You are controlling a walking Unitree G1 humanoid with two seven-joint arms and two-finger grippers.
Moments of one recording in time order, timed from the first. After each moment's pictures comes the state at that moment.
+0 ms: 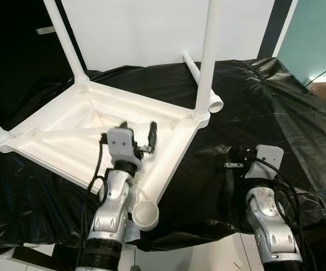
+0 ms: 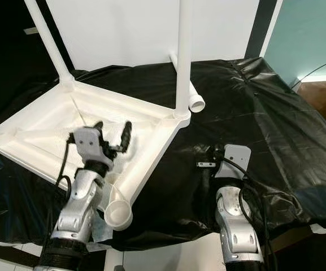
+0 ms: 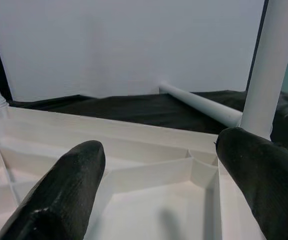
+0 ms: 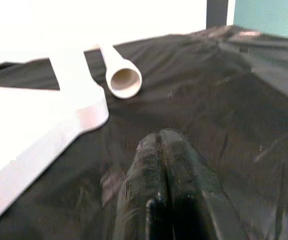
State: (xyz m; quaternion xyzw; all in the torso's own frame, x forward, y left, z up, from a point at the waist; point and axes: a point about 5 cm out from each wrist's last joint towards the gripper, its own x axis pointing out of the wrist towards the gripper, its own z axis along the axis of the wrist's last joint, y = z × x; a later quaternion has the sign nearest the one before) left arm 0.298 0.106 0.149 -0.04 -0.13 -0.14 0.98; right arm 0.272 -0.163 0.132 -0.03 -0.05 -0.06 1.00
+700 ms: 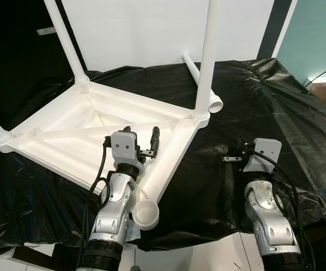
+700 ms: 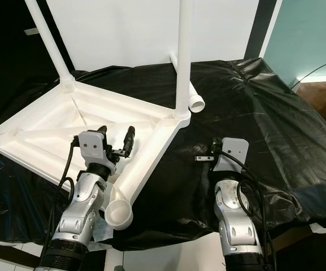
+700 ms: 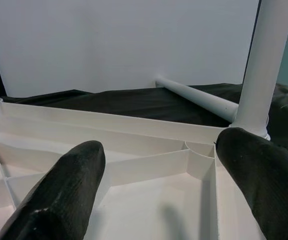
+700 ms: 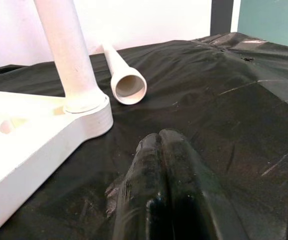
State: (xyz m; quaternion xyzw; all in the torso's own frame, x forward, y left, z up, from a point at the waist) left arm 0.298 0.104 0.144 -0.04 -0.11 -0.15 0.98; right arm 0.278 -0.162 0.135 -0.03 -0.05 -0.06 1.00
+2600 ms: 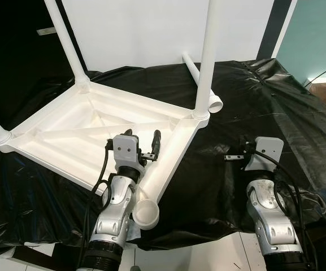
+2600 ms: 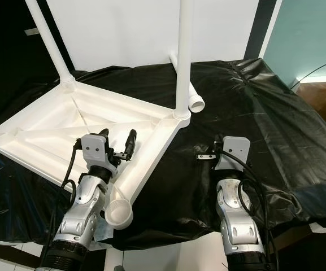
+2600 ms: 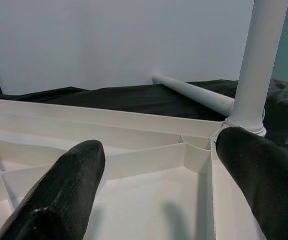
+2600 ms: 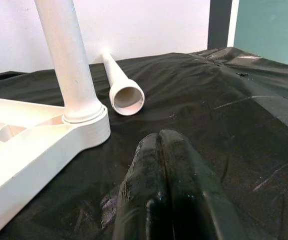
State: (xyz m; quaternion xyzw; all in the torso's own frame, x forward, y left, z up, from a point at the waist) left arm 0.297 0.103 0.138 -0.04 -0.11 -0.15 0.98; right arm 0.278 -0.164 0.139 -0.05 -0.07 -0.06 0.99
